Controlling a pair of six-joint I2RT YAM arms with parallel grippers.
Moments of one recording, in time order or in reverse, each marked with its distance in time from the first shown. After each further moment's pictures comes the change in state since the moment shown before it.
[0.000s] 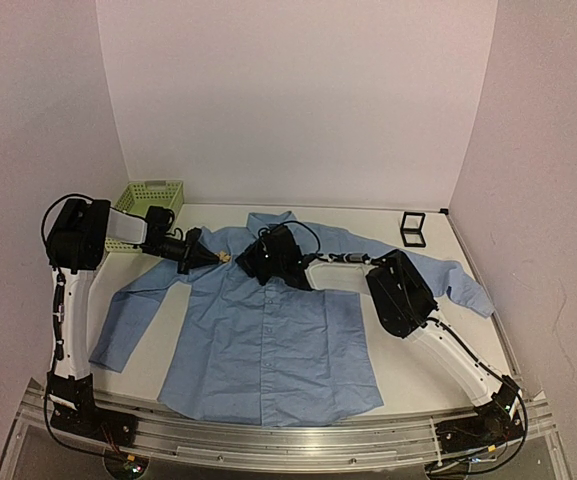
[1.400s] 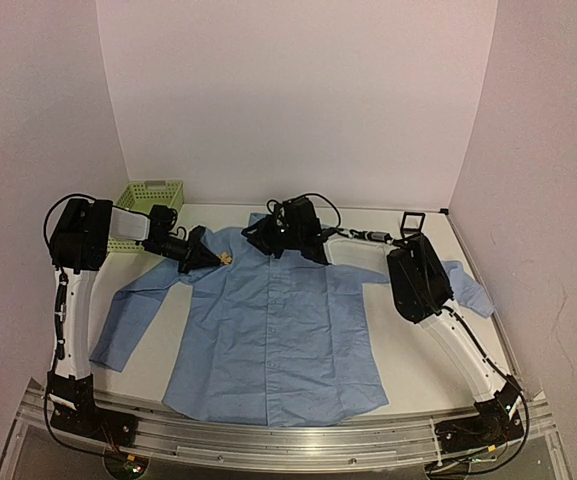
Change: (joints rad) left arm -0.010 0.025 0.071 -0.134 -0.034 0.203; right arm -0.091 -0.113 -0.008 -0.040 -0.205 -0.211
